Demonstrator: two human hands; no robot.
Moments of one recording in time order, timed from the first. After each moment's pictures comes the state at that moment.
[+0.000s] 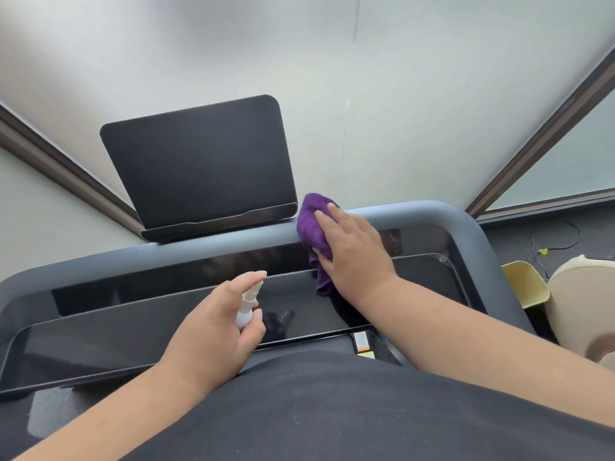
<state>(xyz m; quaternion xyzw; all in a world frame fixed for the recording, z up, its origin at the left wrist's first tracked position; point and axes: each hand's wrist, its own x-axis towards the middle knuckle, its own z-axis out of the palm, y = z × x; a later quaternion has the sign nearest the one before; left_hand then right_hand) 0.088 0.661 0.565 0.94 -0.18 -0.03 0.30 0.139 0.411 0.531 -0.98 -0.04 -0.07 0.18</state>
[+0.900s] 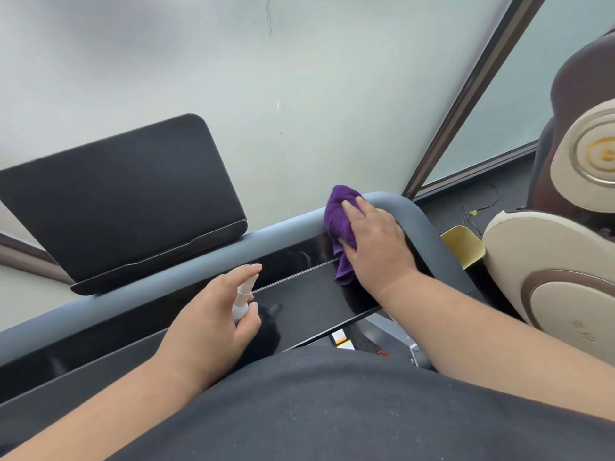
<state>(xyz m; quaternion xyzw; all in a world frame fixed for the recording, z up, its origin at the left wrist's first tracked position) 0.137 0.627 0.566 0.91 -0.25 -0.10 0.31 0.112 0.337 0.534 -0.98 0.16 -0.05 0.13</state>
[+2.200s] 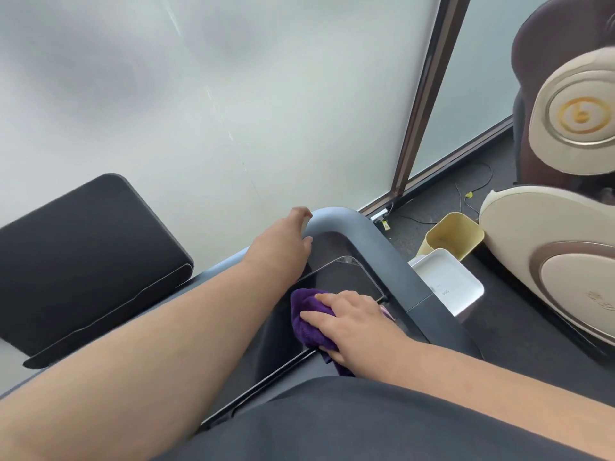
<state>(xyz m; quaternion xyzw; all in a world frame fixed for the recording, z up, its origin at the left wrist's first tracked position) 0.205 0.389 0.549 0.94 -0.31 -0.13 0.12 0.015 0.322 0.503 -0.99 -0.02 0.02 0.17</state>
